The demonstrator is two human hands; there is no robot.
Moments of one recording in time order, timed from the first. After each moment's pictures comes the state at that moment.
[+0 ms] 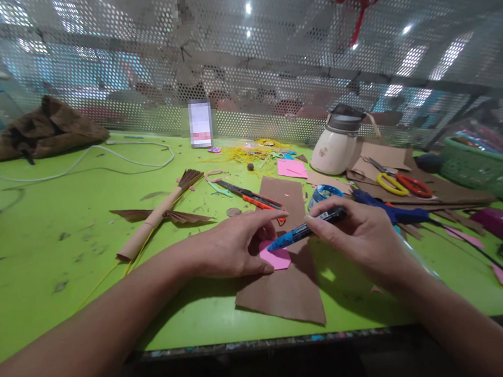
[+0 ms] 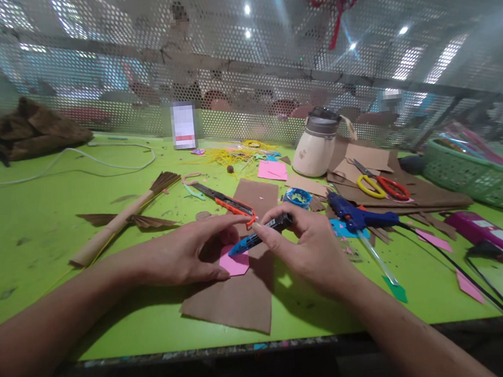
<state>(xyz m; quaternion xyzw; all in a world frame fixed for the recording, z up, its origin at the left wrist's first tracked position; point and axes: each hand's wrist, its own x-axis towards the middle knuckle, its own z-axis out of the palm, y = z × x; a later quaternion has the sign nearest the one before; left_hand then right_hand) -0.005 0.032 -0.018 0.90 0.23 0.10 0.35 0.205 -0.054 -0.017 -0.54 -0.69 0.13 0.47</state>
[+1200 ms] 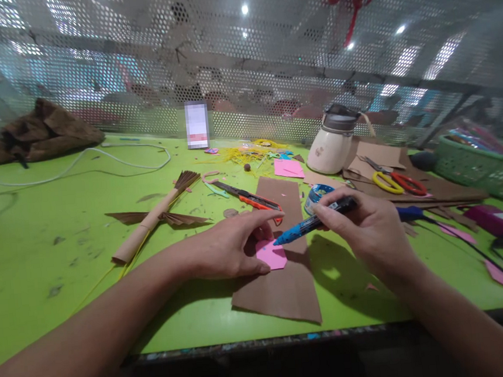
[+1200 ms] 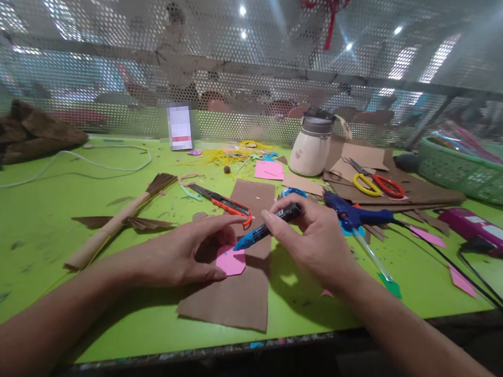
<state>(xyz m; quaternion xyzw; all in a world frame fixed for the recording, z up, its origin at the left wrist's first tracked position) -0.005 0.031 -0.018 0.90 0.24 0.10 0.35 0.212 -0.052 -0.018 -0.55 -0.64 0.11 0.53</state>
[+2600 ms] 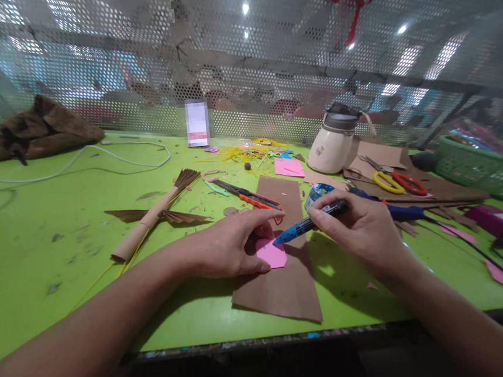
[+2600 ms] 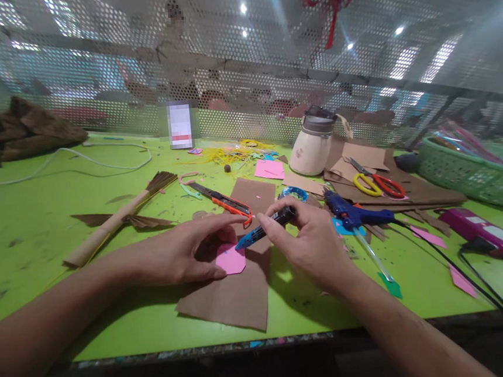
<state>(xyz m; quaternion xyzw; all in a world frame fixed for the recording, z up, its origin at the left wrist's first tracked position) -0.004 0.031 -0.019 0.90 0.23 0.11 0.34 0.212 -0.050 -0.022 -0.56 -0.67 0.09 0.48</state>
